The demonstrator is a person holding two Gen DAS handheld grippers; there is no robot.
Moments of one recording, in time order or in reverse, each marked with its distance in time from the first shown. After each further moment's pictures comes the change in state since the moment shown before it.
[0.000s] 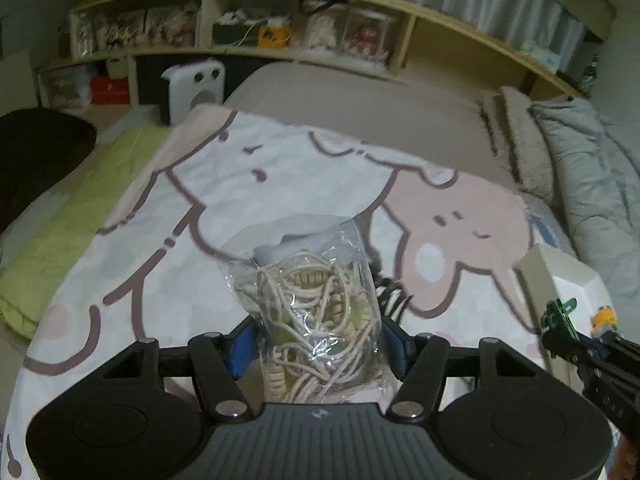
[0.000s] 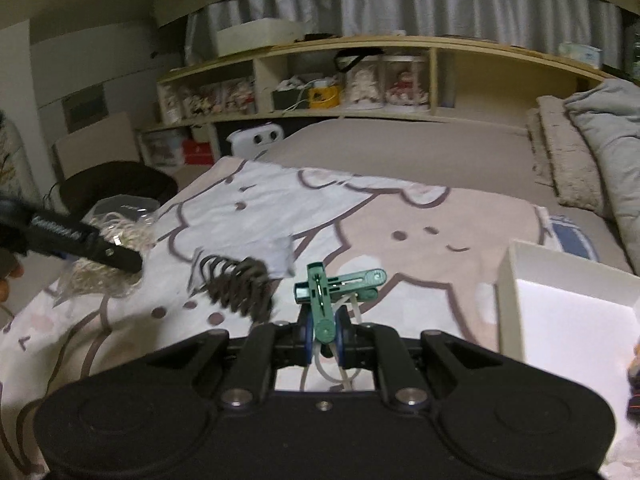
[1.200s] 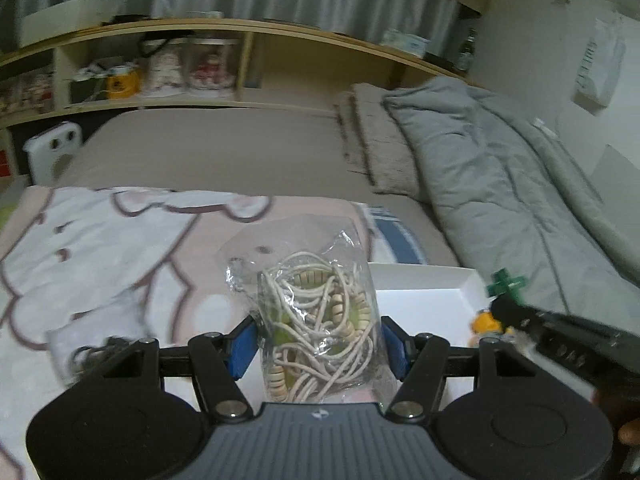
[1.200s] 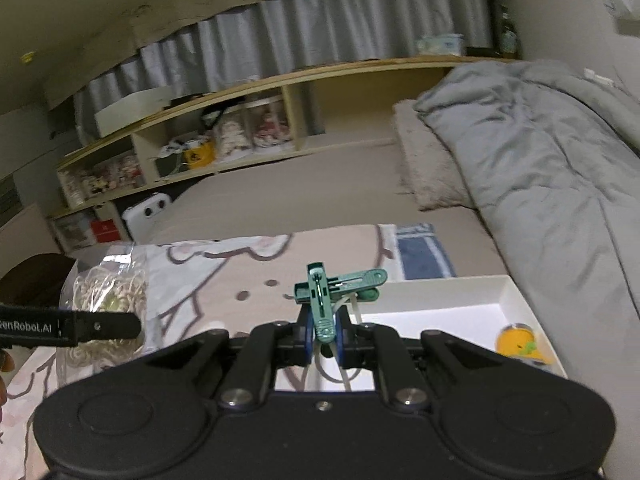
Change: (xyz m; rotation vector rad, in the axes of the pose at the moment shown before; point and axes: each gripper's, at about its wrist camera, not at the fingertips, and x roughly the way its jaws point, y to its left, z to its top) left arm 0.019 -0.205 0.025 0.196 -0.054 -0.256; right arm -0.068 -0.147 0.026 0.254 -0.082 -0.225
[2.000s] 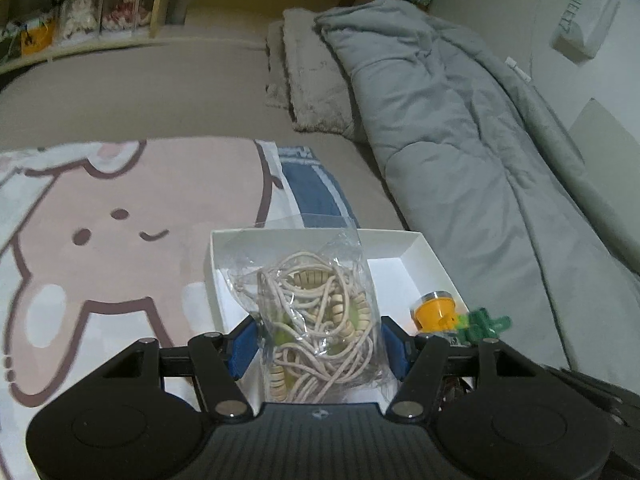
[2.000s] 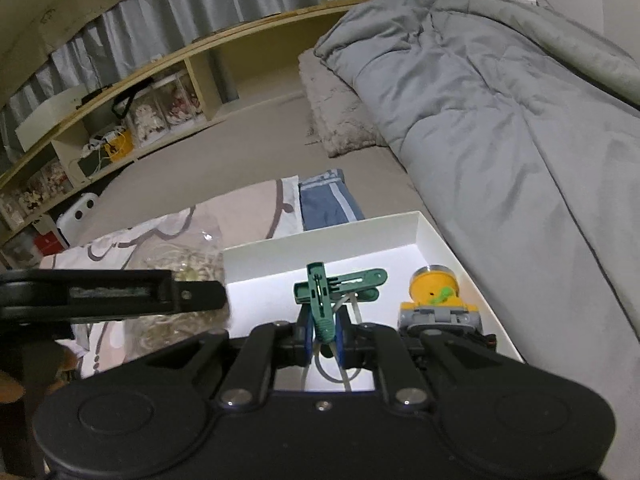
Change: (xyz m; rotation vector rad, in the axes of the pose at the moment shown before) left arm 0.141 -0.085 0.004 -0.004 0.175 -0.140; right arm 0.030 -0.083 -0.017 0.160 0.123 -0.143
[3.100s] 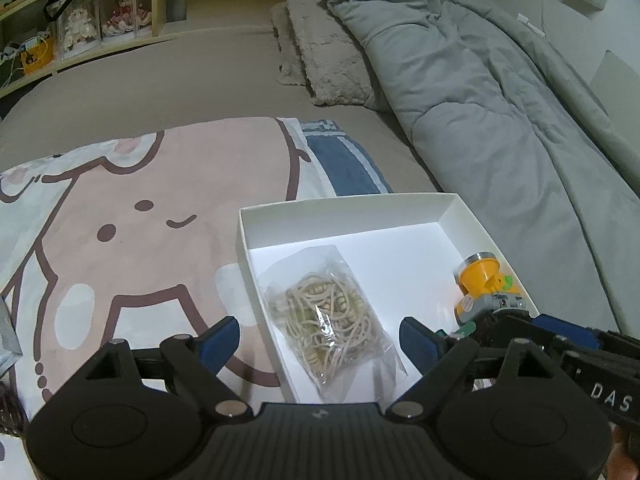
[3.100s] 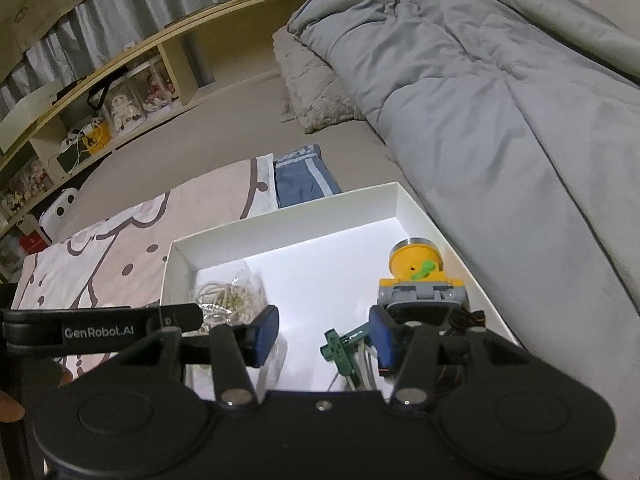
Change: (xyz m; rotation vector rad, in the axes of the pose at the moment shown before) left arm 0.005 0.003 -0.009 0.109 0.060 0.120; right arm 0.017 -0.016 -0.003 0.053 0.066 -0.039
